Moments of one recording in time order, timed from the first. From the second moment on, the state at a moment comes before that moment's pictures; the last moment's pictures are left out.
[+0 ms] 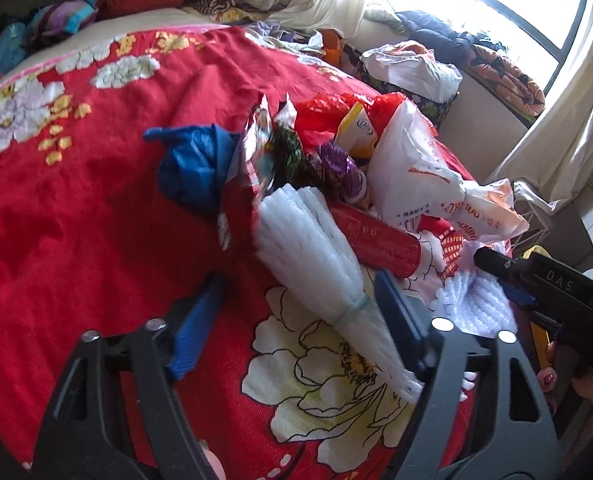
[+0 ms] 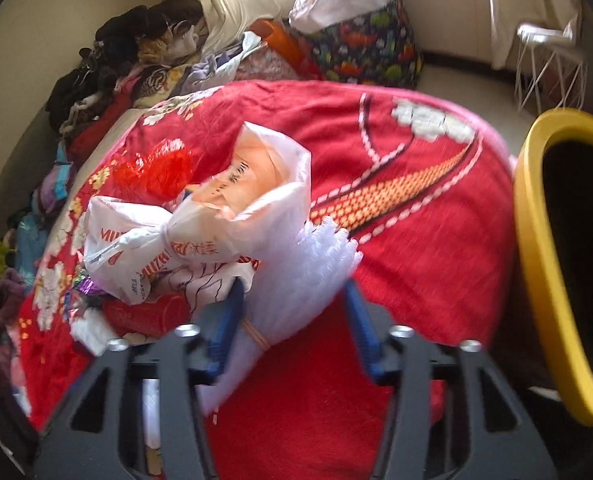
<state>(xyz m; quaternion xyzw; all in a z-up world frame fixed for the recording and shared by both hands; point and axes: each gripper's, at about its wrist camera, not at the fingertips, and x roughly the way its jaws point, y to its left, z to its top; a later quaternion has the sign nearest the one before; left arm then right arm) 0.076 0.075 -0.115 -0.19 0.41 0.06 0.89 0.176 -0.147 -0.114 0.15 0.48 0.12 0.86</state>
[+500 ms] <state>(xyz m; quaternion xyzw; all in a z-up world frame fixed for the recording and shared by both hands) 0.065 0.071 -0.108 -0.22 0.42 0.00 0.88 0.125 -0.162 -0.079 0.11 0.41 0.16 0.89</state>
